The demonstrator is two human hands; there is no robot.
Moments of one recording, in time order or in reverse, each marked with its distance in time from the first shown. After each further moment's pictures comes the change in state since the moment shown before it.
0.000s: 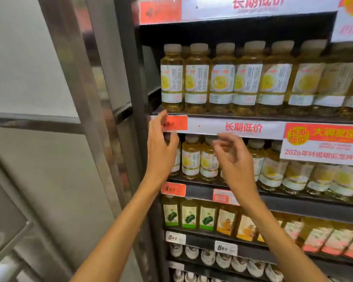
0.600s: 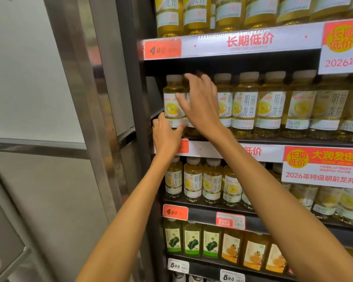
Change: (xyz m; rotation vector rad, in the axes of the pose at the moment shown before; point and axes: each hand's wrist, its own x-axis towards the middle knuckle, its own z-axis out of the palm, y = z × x) left_hand 0.090 0.008 0.027 0.267 -0.010 -0.234; right_hand 0.160 -0.068 0.064 -0.729 0.053 -0.480
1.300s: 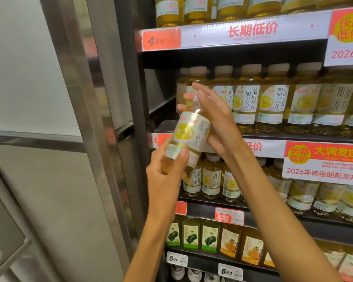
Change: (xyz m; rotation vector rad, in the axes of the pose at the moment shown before) left_hand -0.132 0.000 -0.040 -0.769 -0.107 -0.027; right_hand -0.053 -0.004 -0.044 1.473 -0.228 0.468
